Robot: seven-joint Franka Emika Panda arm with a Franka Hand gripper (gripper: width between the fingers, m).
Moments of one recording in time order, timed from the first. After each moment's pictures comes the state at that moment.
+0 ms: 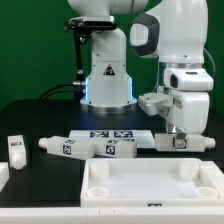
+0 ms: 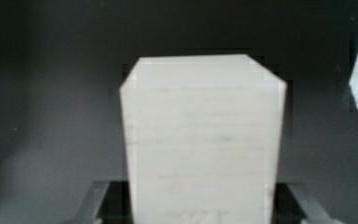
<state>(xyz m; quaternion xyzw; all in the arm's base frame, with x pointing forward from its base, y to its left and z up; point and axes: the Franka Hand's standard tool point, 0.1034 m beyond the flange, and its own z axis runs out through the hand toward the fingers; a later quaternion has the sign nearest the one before) 0.424 0.116 0.025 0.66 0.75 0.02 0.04</state>
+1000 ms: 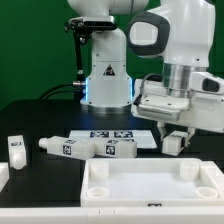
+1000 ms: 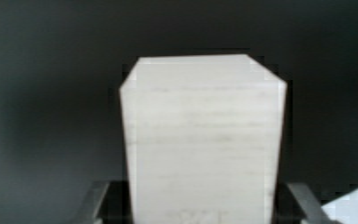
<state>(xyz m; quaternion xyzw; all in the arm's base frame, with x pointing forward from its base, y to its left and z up) 0.412 0.127 0.018 0.16 0.98 -0.04 0.04</state>
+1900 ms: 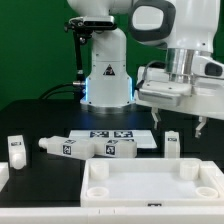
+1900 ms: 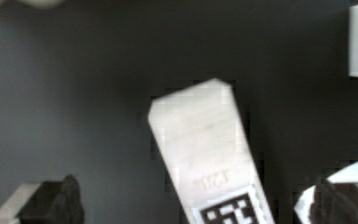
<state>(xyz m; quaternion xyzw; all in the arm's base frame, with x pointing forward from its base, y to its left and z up) 0.431 0.116 0.051 0.33 0.94 -0.03 0.08</state>
